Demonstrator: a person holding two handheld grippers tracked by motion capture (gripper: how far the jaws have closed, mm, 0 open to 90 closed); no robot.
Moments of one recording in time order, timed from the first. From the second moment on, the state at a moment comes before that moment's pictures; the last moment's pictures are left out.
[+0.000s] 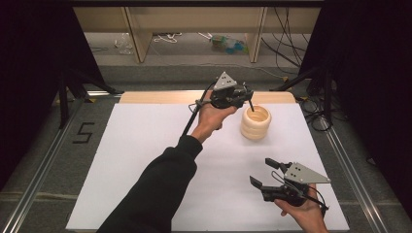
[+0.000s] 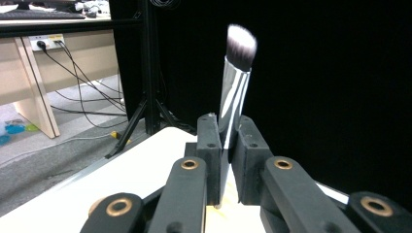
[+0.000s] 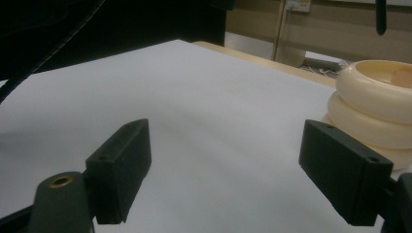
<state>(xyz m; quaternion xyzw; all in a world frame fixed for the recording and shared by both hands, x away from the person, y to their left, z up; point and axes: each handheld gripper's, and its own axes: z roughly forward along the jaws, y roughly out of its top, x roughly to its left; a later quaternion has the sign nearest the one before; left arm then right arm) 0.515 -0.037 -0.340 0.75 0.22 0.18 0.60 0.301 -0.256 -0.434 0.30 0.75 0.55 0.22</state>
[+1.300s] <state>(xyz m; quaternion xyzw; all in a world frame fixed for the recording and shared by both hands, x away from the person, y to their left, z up) 0.535 -0.060 -0.371 0.74 0.28 0.14 0.59 0.302 -0.255 -0.433 0.29 0.75 0.55 0.22</state>
